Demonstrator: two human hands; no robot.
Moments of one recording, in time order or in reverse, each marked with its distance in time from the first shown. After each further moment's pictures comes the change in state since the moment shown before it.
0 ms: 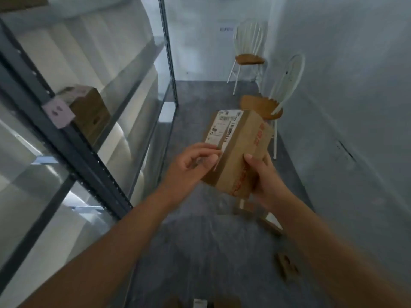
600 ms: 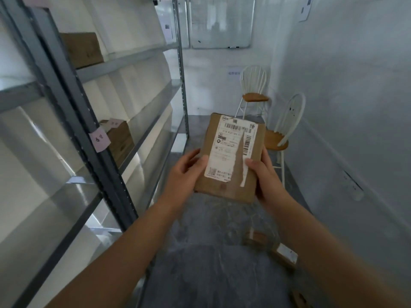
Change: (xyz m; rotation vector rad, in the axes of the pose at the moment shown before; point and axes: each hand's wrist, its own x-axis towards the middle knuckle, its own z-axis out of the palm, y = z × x) left_hand -0.022 0.030 -0.037 -0.257 0.186 -0.152; right_hand -0.021 -0.029 0.045 -0.150 -0.125 -0.232
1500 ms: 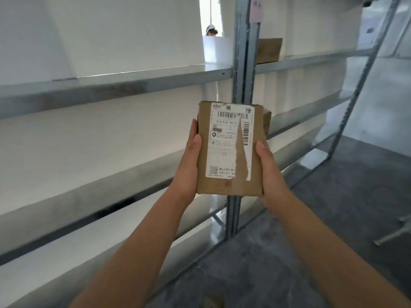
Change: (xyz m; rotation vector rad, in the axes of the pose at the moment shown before) left_hand -0.215 0.061 -0.029 -0.017 0.677 0.241; right_hand -0.096 -0.003 0.135 0.147 -0.873 0.089
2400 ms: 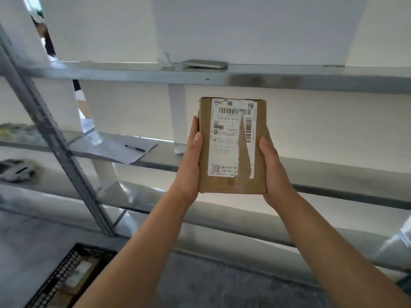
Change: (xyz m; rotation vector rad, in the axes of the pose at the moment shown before) left_hand -0.328 0.165 -0.278 0.258 0.748 0.203; right_hand -0.127 0.063 0.426 0.166 -0.804 0.209
